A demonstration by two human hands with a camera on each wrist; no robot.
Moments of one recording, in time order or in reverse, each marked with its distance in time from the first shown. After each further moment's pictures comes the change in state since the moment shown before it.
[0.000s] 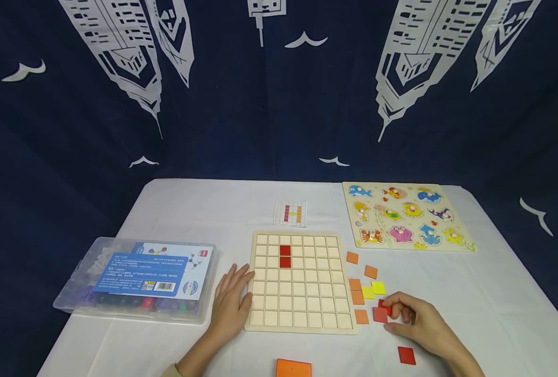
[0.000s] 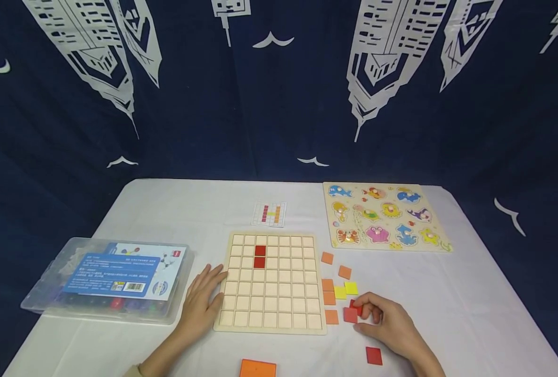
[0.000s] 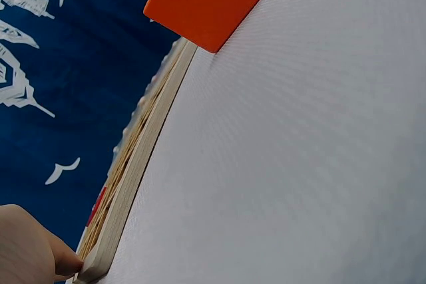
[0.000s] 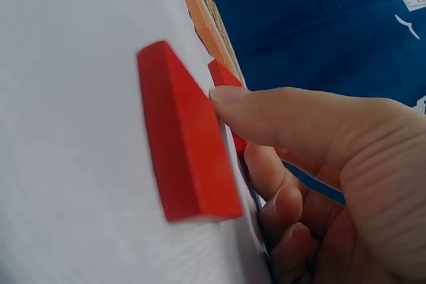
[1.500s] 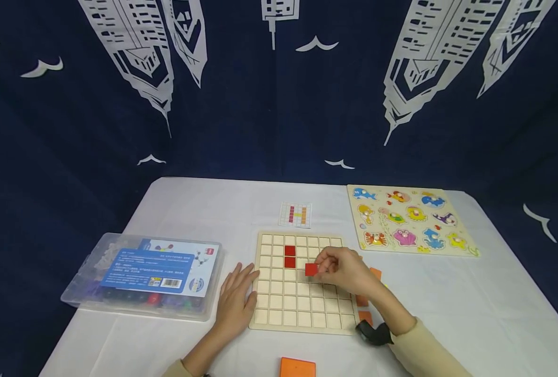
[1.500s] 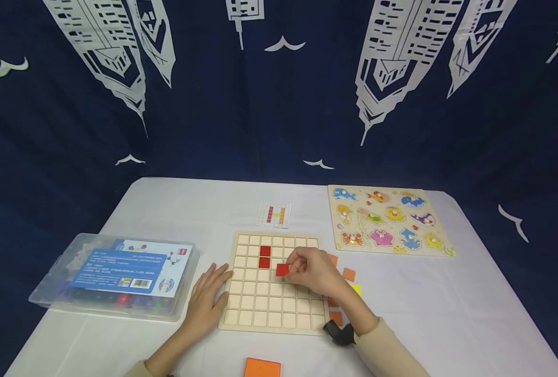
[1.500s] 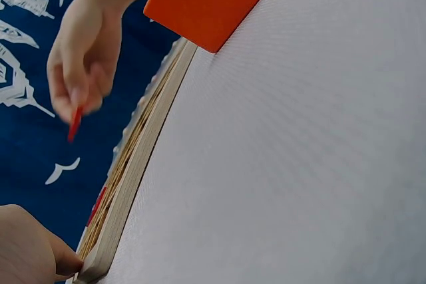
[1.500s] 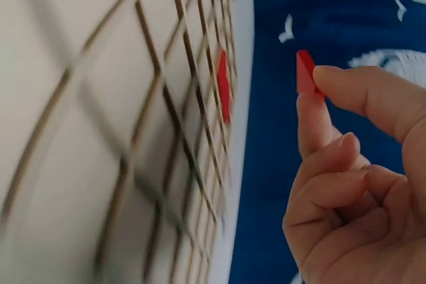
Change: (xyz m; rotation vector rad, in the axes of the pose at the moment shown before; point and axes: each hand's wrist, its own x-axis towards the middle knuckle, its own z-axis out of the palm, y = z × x) left_hand 0.000 0.000 0.000 0.008 0.003 0.005; right_hand 0.090 -0.126 0.037 0.090 -0.163 -0.302
